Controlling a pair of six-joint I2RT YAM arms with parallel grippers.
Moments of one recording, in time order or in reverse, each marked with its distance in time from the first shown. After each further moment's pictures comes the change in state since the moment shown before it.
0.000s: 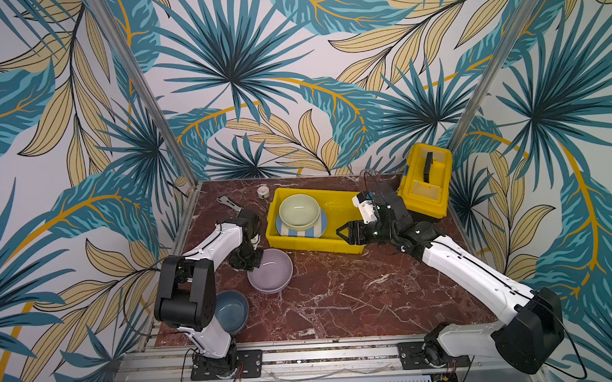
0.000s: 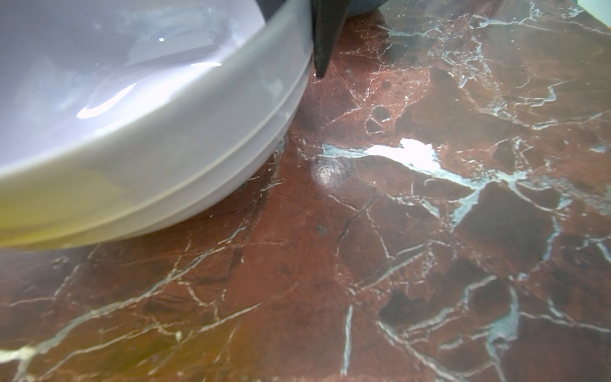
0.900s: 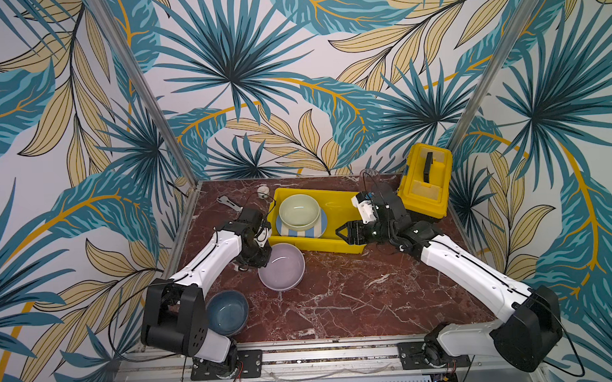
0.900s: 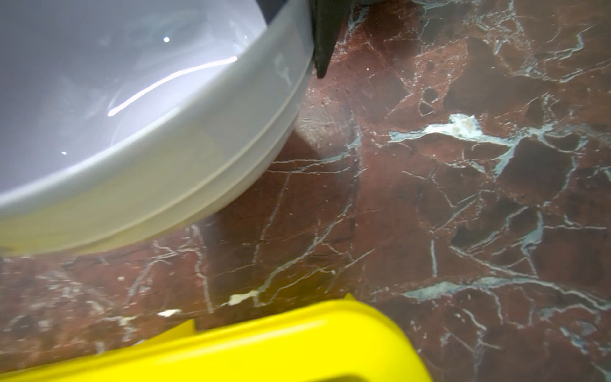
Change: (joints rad) left arm -0.080 -0.180 -0.028 0.050 0.158 0.045; right arm 0.000 0.013 0.000 0.005 0.001 0.000
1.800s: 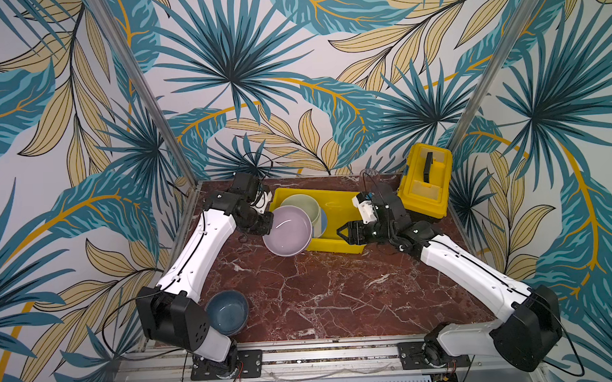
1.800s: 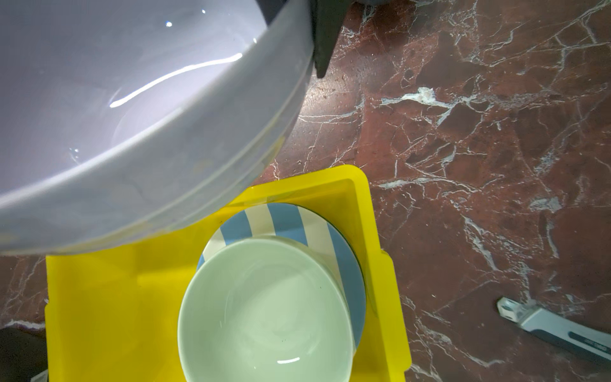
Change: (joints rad) left arm -0.013 0.078 0.491 -0.186 0.021 -0.101; right arm 0.000 0.002 0.000 -0.012 0.031 -0.012
